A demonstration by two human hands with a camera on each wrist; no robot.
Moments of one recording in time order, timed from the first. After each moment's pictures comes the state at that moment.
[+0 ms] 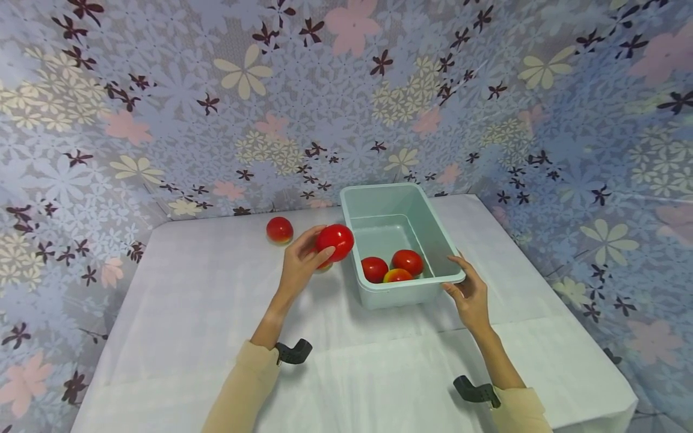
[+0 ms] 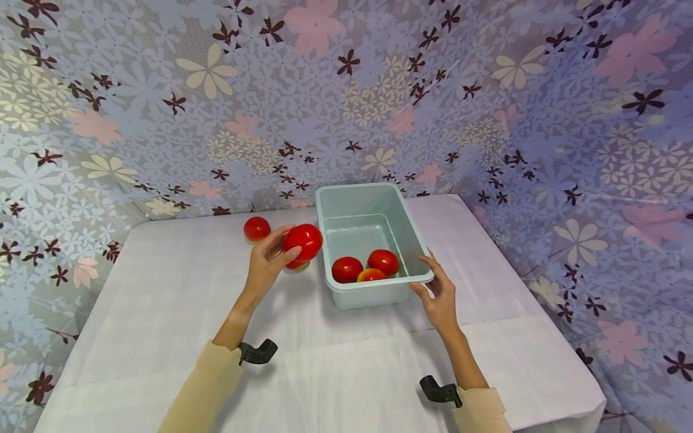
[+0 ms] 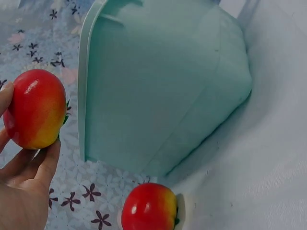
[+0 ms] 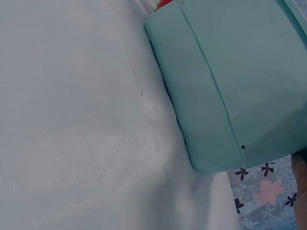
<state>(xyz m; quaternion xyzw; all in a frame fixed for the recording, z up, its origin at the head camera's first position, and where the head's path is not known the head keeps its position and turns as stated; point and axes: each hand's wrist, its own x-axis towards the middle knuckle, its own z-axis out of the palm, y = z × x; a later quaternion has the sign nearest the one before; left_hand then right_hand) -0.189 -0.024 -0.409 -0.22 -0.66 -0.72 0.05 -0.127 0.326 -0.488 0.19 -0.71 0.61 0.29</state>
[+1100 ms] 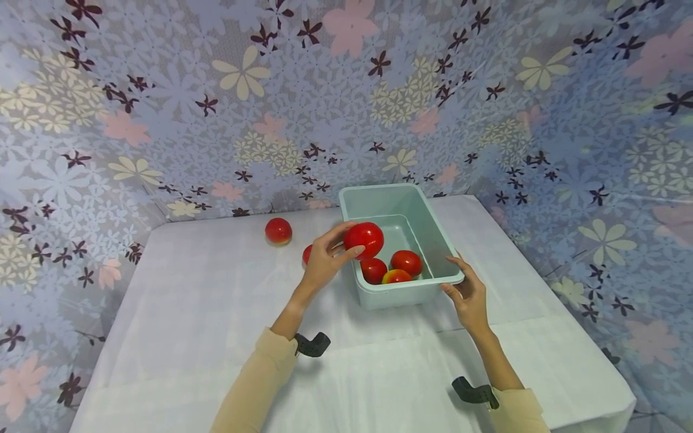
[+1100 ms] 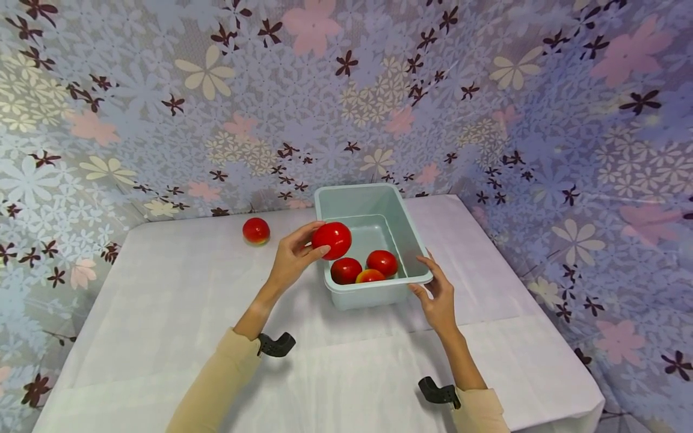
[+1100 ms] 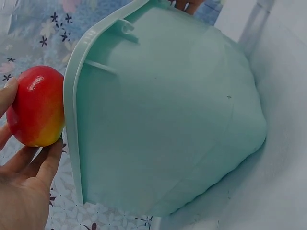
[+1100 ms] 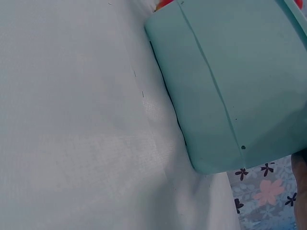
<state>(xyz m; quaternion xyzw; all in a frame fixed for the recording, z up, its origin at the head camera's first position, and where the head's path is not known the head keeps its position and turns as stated) -0.190 0.017 -0.391 -0.28 -0.66 -0.69 0.02 -0.126 0.326 -0.490 0.19 -0.71 0.61 0.29</state>
